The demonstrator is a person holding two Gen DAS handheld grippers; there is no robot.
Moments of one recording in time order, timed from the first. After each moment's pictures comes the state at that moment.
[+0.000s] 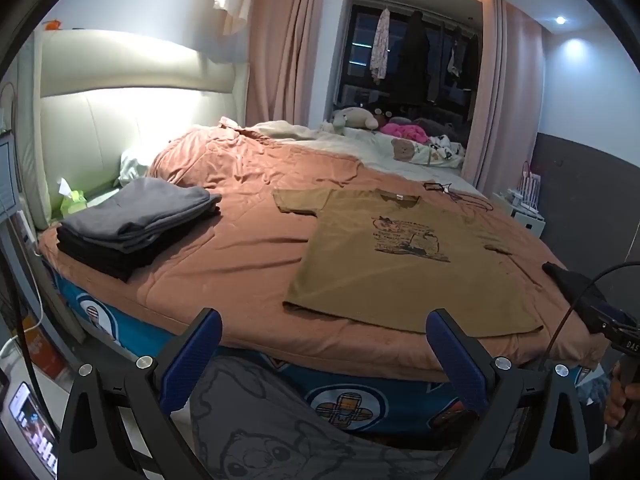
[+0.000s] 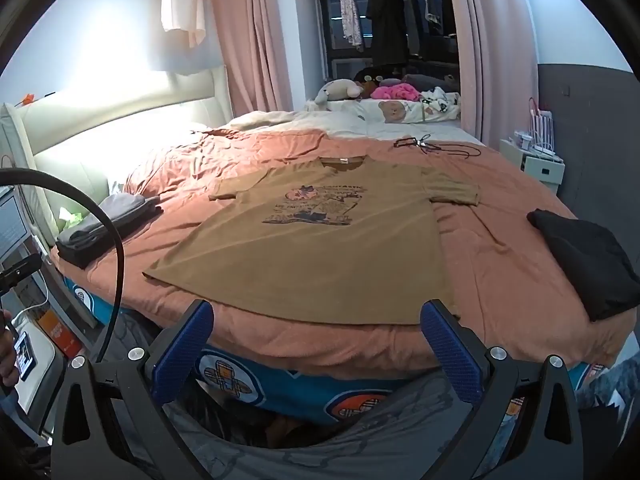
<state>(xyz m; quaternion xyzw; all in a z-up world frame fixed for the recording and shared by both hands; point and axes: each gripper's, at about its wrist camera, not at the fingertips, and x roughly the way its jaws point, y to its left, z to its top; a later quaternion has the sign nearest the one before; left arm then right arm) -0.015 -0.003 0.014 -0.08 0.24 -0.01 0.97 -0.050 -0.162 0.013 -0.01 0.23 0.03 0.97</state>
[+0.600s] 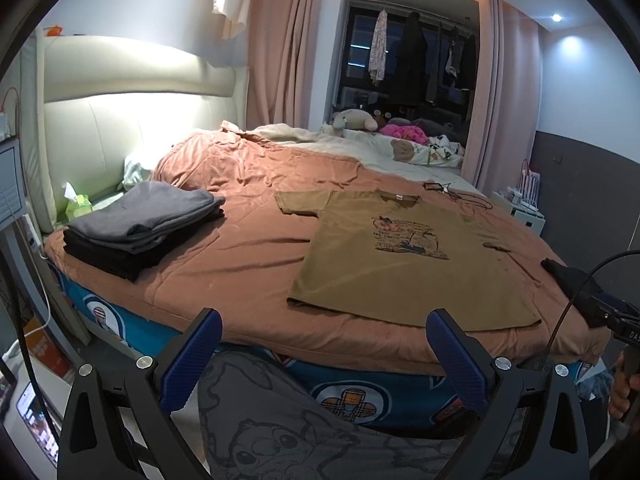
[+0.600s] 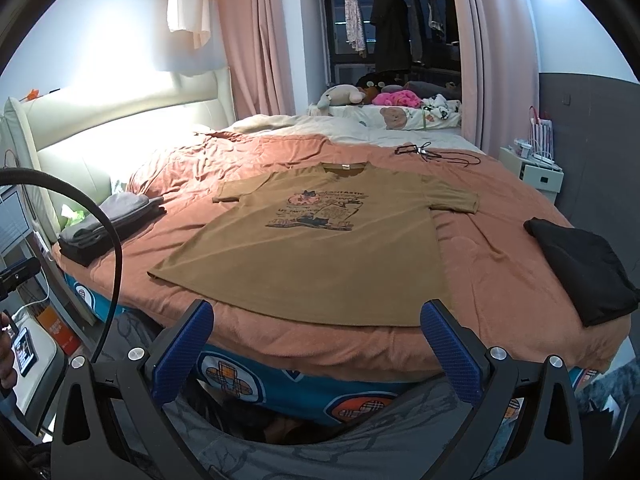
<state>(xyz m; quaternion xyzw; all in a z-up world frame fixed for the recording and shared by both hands) -0.029 0.000 0.013 -0.07 0.24 -0.01 0.97 -0.057 -0.161 0.016 -0.02 0.23 0.03 0.97</state>
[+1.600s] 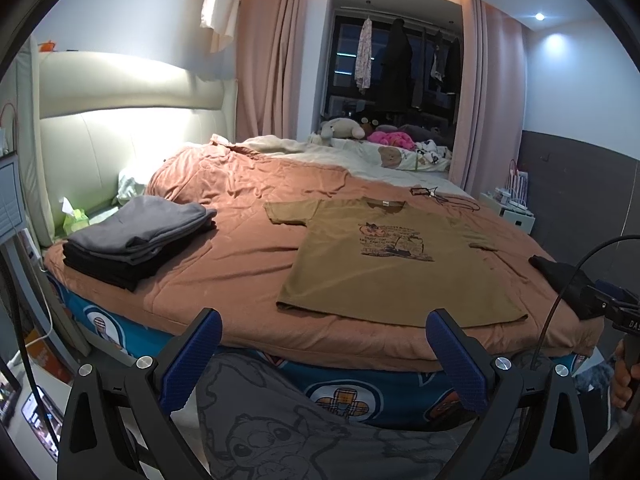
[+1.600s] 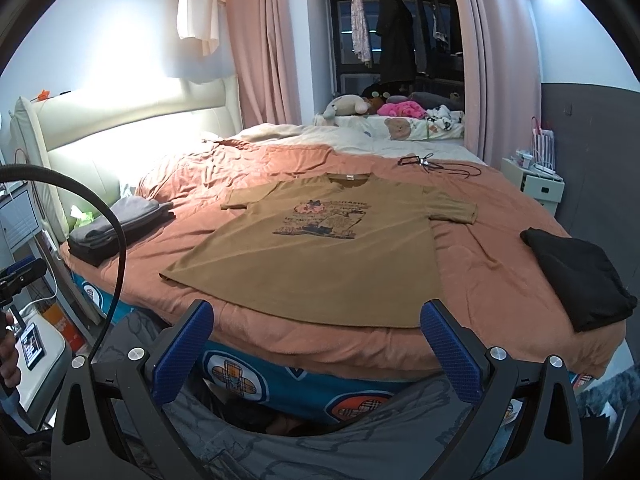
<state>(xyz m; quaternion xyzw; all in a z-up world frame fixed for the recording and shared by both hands) -0.055 -0.015 0.026 -0.06 0.22 -0.02 0.97 -0.076 -0.165 0.017 -0.02 0.21 0.04 0.98</state>
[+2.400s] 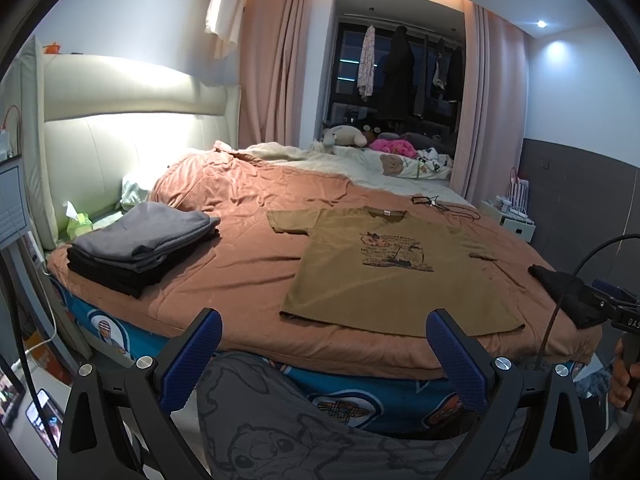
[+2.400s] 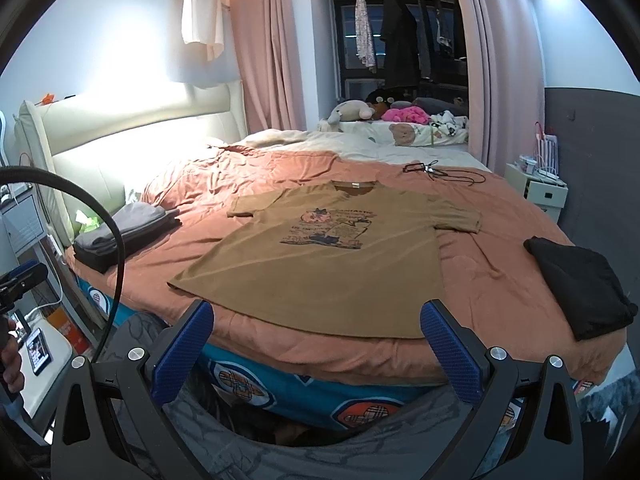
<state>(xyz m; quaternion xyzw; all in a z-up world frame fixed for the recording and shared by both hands) -0.061 -0.012 0.041 -0.06 0.21 -0.02 0.98 -0.075 -0.162 0.024 -0.02 0.20 0.05 0.98</state>
